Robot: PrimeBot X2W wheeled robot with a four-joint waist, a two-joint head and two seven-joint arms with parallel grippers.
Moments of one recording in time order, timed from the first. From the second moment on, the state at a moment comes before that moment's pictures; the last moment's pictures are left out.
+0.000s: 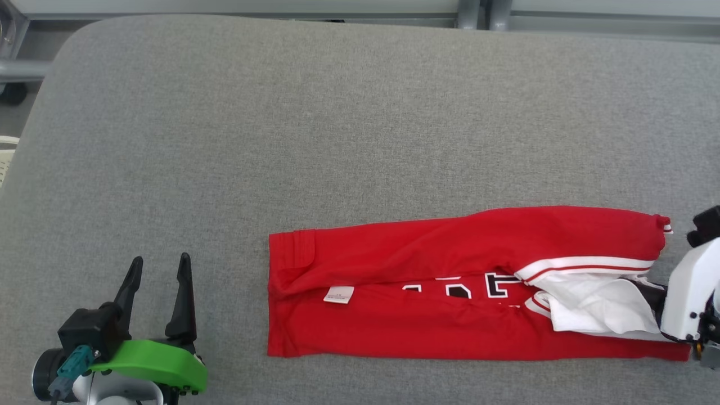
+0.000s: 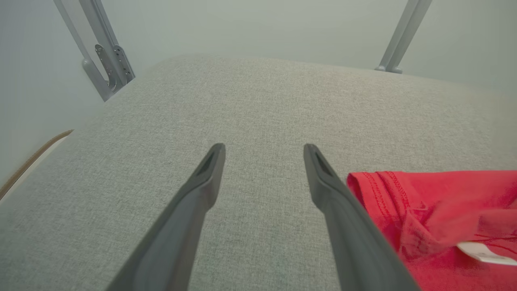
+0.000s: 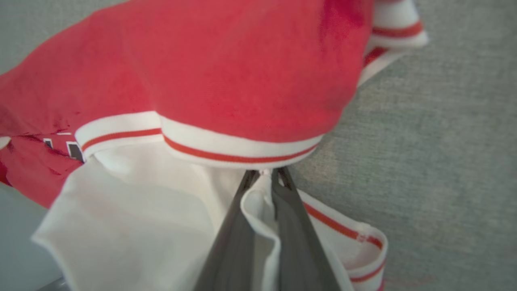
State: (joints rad) left arm -0.11 0.53 -0.53 0.02 -0.74 0.32 -0.26; right arm -0.15 -0.53 0.03 0.11 0.84 0.13 0.81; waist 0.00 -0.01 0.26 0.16
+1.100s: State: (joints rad) left arm 0.01 0.27 -0.23 0.22 -0.42 -0.02 -0.26; right arm -0.26 -0.23 0.19 -0.12 0.78 0.13 0.99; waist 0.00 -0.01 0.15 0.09
